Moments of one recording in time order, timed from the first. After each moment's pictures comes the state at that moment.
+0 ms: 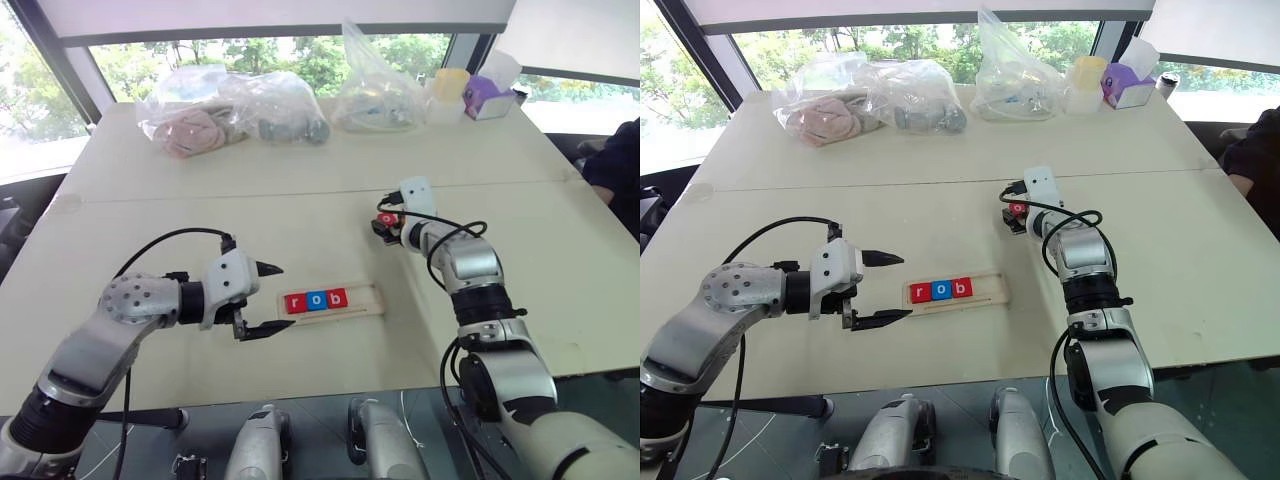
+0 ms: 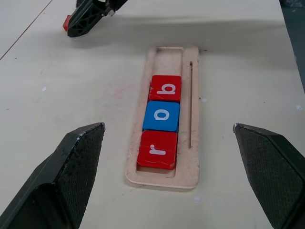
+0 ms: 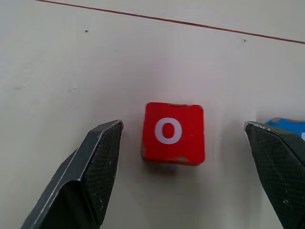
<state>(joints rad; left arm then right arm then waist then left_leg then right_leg) -0.22 0.81 -0.10 -0.47 -0.36 0.47 -0.97 -0.82 -0.24 -0.06 0.49 0.02 0.71 0.27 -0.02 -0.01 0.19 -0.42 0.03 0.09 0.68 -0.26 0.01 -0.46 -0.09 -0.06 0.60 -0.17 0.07</state>
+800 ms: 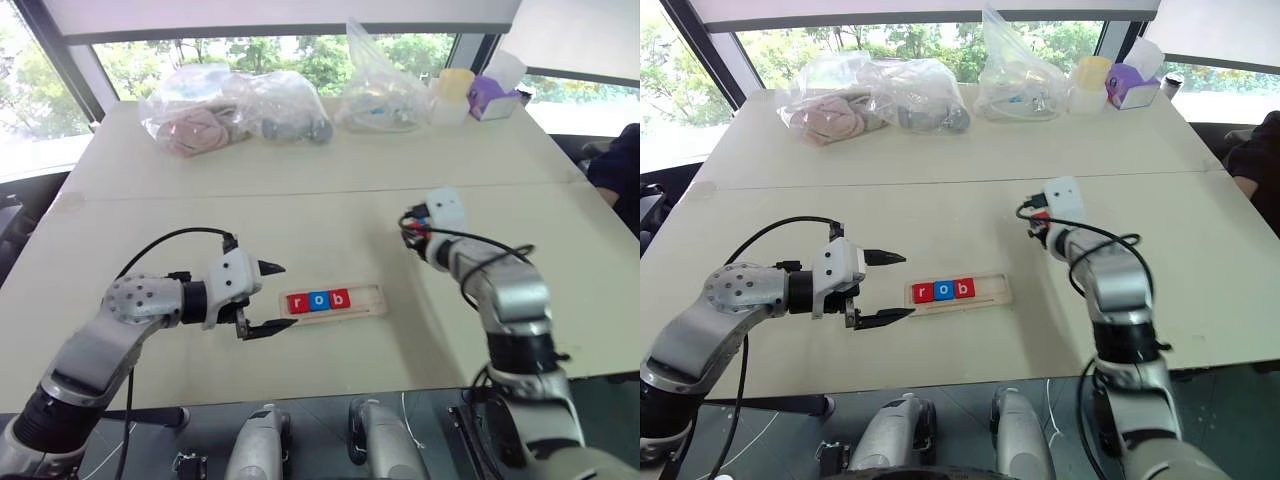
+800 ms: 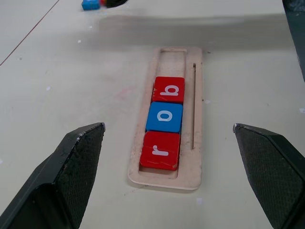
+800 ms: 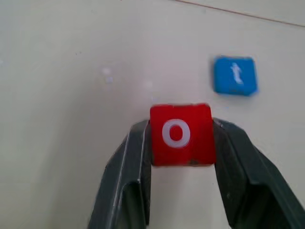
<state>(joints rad) -0.23 0.79 -0.10 -0.47 -0.36 0.47 -0.95 -0.42 -0.40 -0.07 -0.39 0.10 1.23 0.27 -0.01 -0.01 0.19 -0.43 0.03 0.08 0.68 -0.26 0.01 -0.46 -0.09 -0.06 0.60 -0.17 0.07</state>
